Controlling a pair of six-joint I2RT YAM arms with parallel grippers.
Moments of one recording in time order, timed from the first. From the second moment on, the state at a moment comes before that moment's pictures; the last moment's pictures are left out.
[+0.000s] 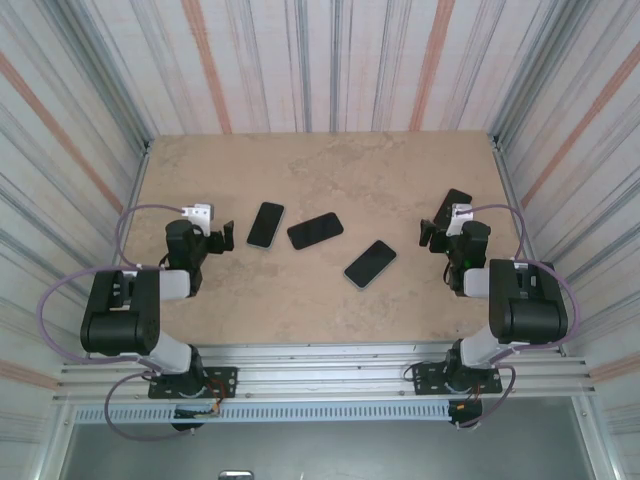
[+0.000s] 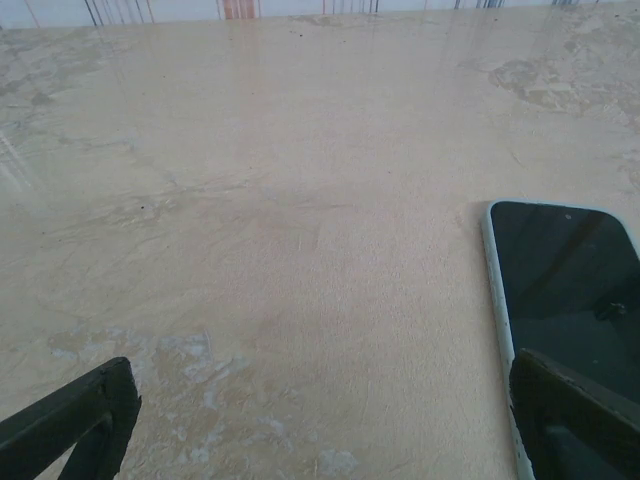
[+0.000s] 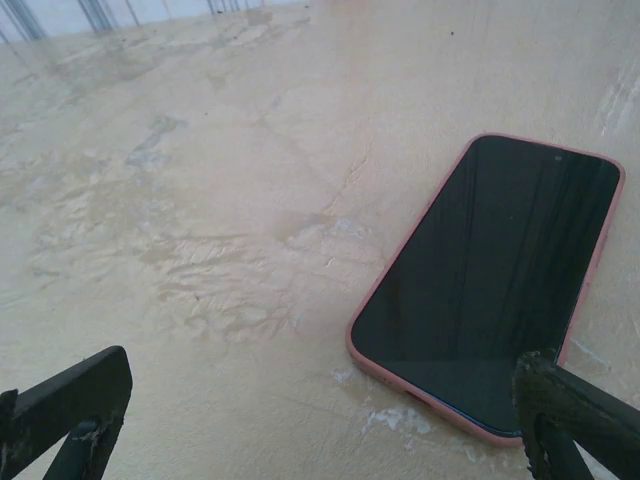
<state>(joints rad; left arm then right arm) 0.01 1.51 0.42 0.68 0.13 0.06 -0.08 1.54 0.38 0.76 -0.15 0.07</state>
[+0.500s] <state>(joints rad) 0.01 1.51 0.42 0.68 0.13 0.06 -0.08 1.54 0.38 0.75 -0.15 0.07</state>
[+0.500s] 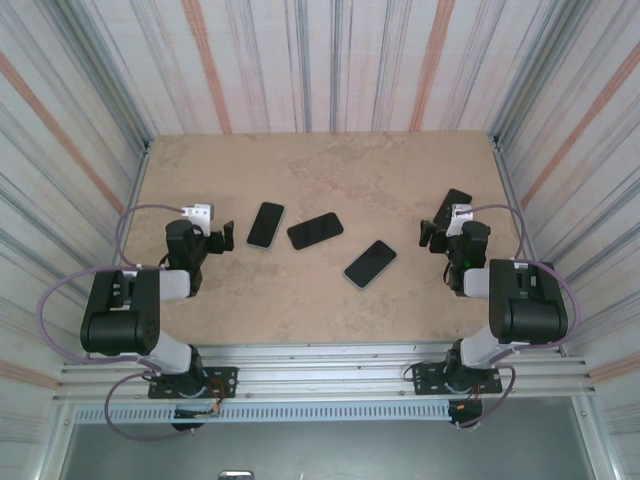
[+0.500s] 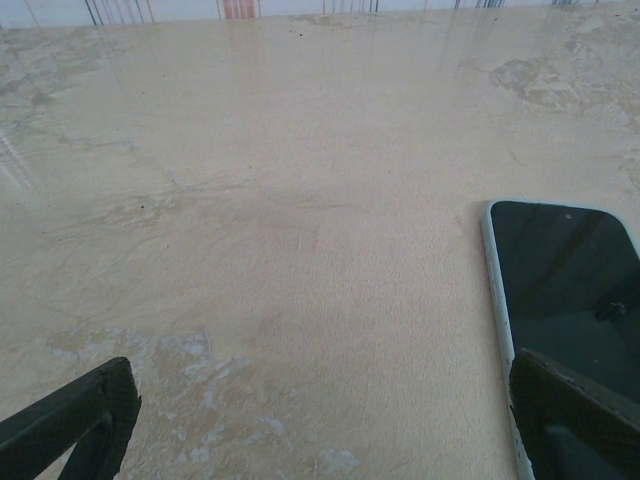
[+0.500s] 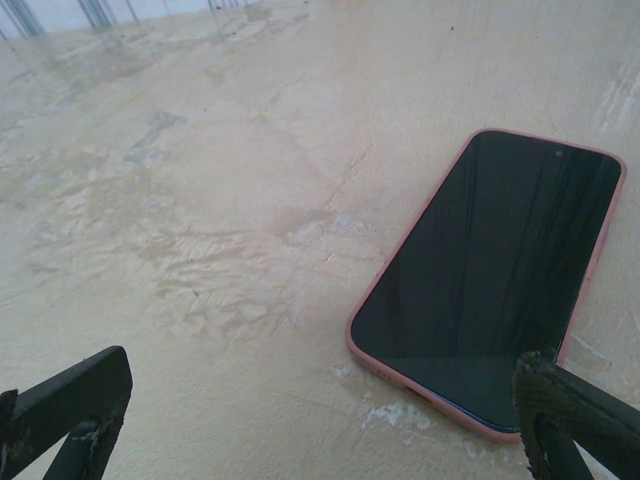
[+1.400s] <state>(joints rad) -0.10 1.27 0.89 -0.18 0.10 -0.12 0.01 1.10 0.67 0.12 -0.32 0.12</state>
